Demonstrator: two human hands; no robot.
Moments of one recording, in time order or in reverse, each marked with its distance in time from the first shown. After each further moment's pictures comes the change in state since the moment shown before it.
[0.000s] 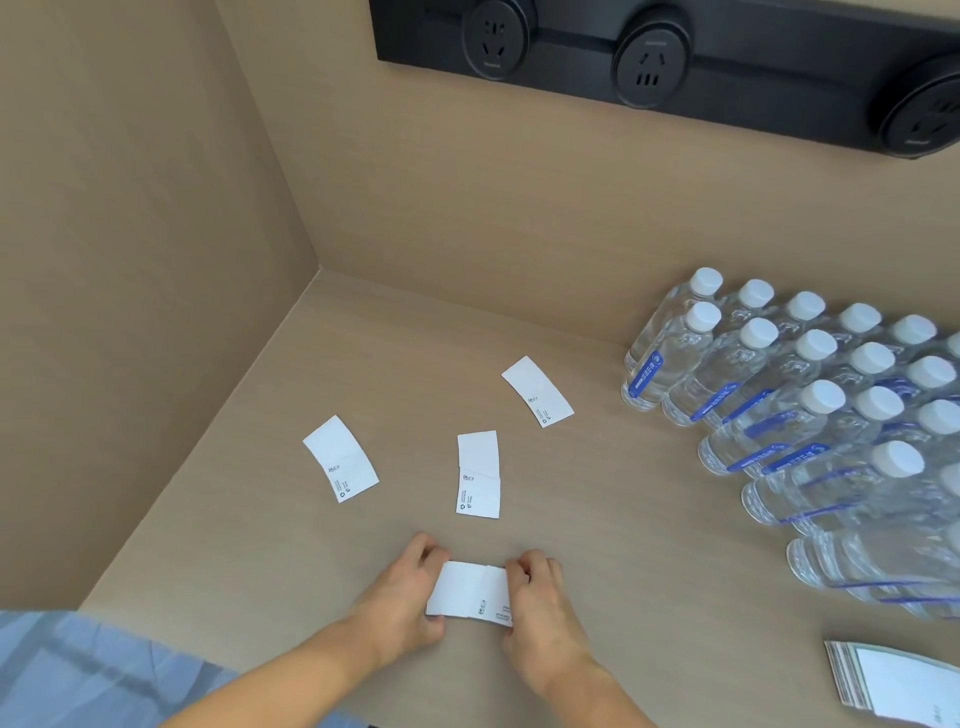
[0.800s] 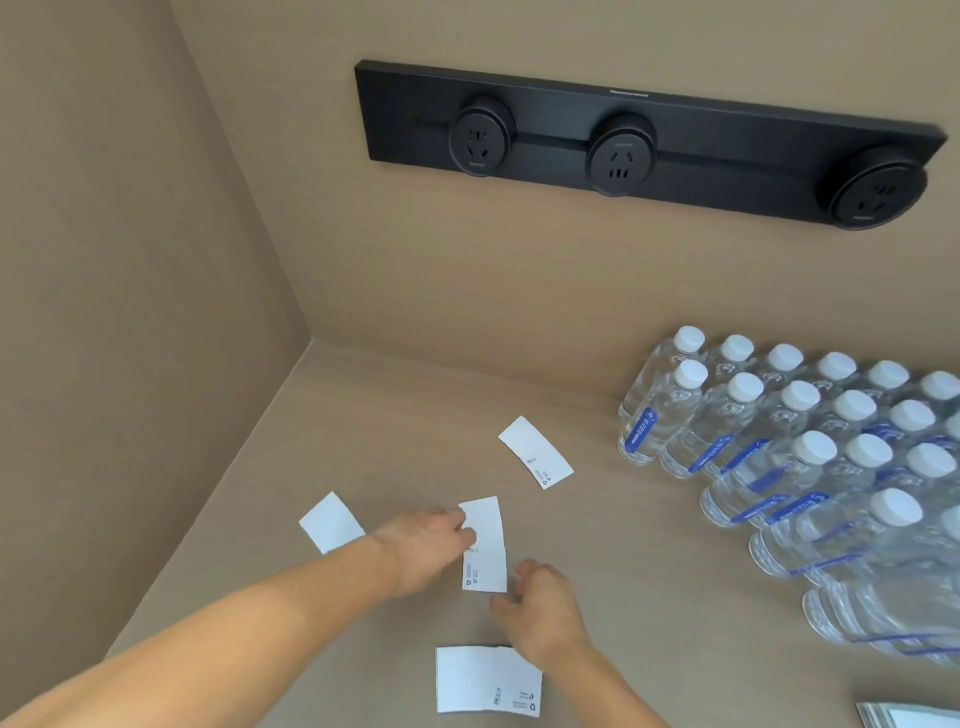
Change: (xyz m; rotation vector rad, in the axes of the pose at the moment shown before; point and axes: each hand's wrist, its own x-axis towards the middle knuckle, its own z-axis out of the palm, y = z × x) left_hand 0.090 0.016 -0.119 0.638 -0.193 0.331; right_hand 0.063 -0.025 -0.044 0.442 0.090 0.291
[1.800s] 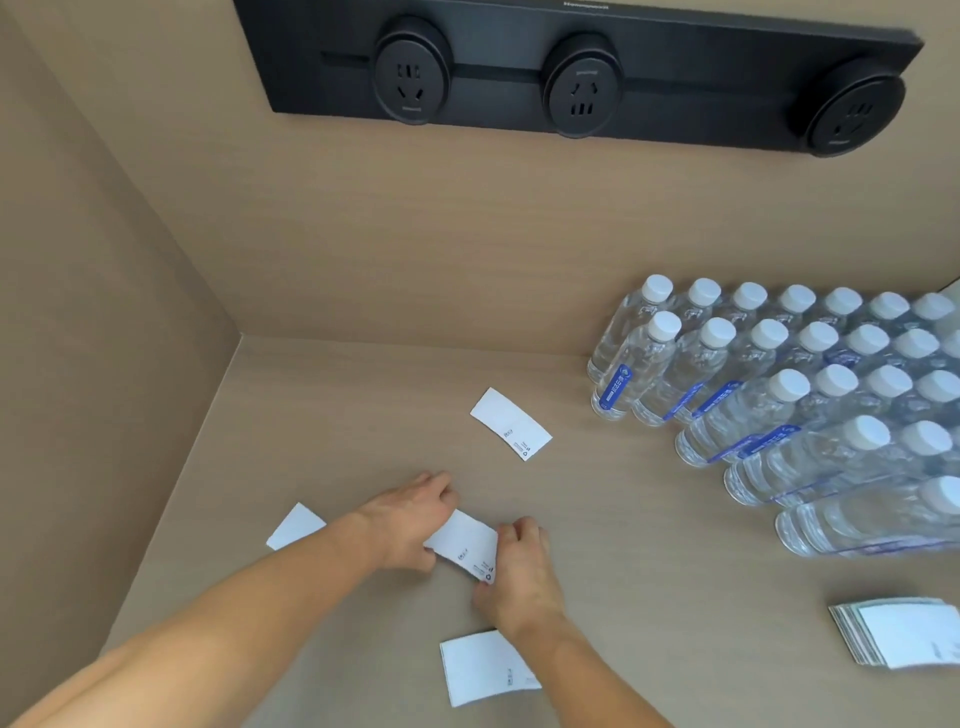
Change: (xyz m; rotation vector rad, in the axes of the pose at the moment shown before) left_hand 0.038 -0.033 0.012 -0.076 0.018 0.120; right_hand 0.019 -0.012 0.030 -0.186 0.136 0.007
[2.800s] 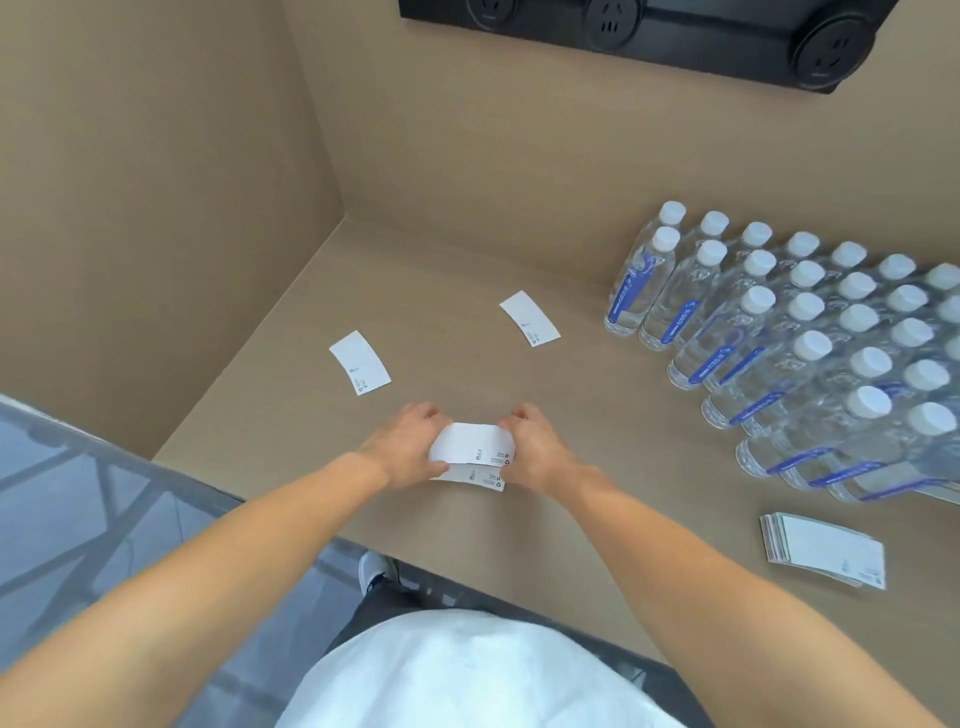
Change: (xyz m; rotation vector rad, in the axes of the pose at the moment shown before) left_hand -0.103 0.143 0.067 -0.358 0.331 -0.421; right_hand -0.061 0.072 -0.050 -0.146 -0.218 -0.471
